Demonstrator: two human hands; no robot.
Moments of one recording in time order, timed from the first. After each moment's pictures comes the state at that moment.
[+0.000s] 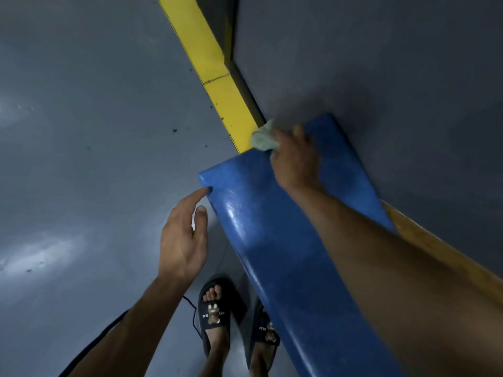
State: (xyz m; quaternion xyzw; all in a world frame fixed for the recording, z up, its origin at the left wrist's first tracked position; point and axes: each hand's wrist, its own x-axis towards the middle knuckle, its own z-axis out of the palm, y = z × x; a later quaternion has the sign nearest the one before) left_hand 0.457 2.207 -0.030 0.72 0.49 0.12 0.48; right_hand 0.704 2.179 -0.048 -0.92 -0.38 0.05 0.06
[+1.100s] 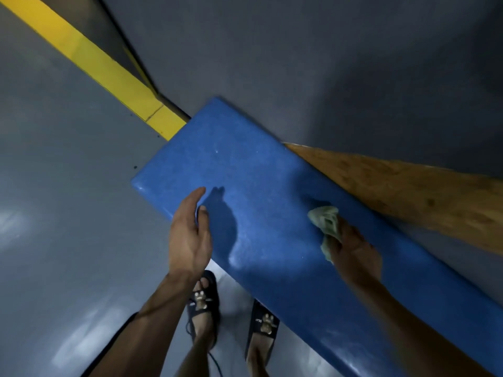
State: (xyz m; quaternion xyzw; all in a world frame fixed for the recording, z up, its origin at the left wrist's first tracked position) left_hand 0.502 2.048 0.041 0.81 0.34 0.11 0.46; right_hand 0.616 1.762 -0.004 -0.98 -0.04 0.17 0.11
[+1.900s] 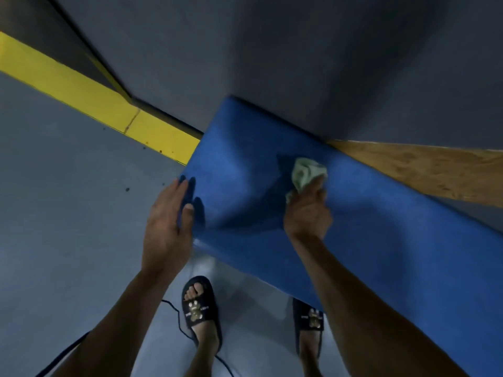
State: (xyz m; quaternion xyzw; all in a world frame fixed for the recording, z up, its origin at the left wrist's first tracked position) left_hand 0.530 2.263 -0.022 0.90 0.19 0.00 0.38; right_hand 0.629 2.035 -0.043 -0.97 0.16 0.13 0.13
